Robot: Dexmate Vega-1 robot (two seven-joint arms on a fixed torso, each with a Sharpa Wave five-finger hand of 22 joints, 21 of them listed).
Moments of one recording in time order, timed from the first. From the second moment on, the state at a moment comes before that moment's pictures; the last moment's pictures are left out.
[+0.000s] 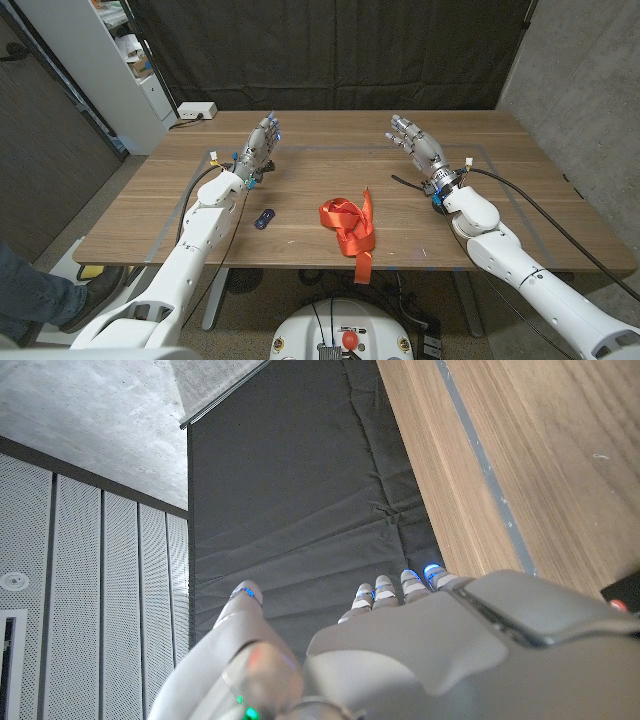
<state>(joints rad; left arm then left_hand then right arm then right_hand) 0.85 0.26 0.07 -1.32 -0.33 -0.12 -0.28 0.16 -0.03 0.32 0.00 0.23 -0.16 0.08 0.19 0.17 -0.17 0.05 0.20 0.19 -0.17 0.07 0.19 0.18 -0.18 0.01 0.19 0.17 -0.99 -0.59 -0.38 -1.54 0.54 0.49 0.10 0.42 0.04 0.30 -0.08 0.22 0.10 0.08 0.20 0.19 0.08 0.08 0.20 0.18 0.02 0.02 0.21 0.21 0.30 -0.04 0.19 0.17</state>
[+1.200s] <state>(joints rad) 0.86 0.27 0.07 -1.34 -0.34 -0.13 -0.29 0.16 -0.03 0.32 -0.01 0.23 -0.15 0.08 0.19 0.17 -0.17 0.05 0.20 0.19 -0.17 0.07 0.19 0.18 -0.17 0.01 0.19 0.17 -1.05 -0.63 -0.38 -1.65 0.36 0.52 0.01 0.42 0.04 0.30 -0.09 0.22 0.18 0.07 0.21 0.19 0.18 0.09 0.22 0.19 0.12 0.01 0.24 0.21 0.36 -0.02 0.21 0.17</state>
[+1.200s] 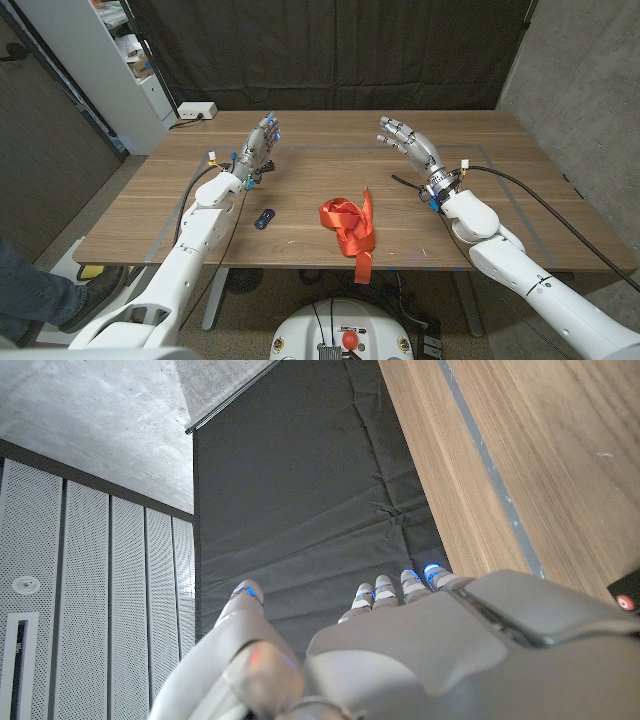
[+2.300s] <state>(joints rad) 0.87 0.28 0.08 -1.37 -0.34 -0.13 -0.28 0.17 -0.03 0.31 -0.02 0.22 -0.14 0.08 0.19 0.17 -0.17 0.05 0.20 0.19 -0.17 0.07 0.19 0.18 -0.17 0.01 0.19 0.17 -1.10 -0.66 -0.36 -1.72 0.15 0.53 -0.06 0.43 0.05 0.30 -0.10 0.22 0.18 0.07 0.21 0.19 0.16 0.09 0.21 0.19 0.10 0.01 0.23 0.21 0.35 -0.02 0.20 0.17</state>
